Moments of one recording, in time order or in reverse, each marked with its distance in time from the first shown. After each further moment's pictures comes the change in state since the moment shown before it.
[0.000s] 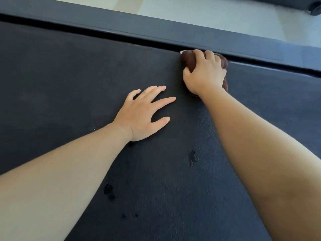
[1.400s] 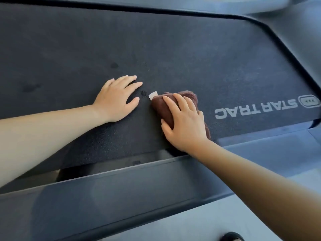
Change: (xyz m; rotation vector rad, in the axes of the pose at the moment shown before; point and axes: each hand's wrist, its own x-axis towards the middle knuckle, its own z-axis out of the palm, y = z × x) left_hand -0.193 -0.042 -0.018 -0.025 0.009 0.237; right_hand -0.403 -0.094 -0.004 -0.070 -0.015 0.020
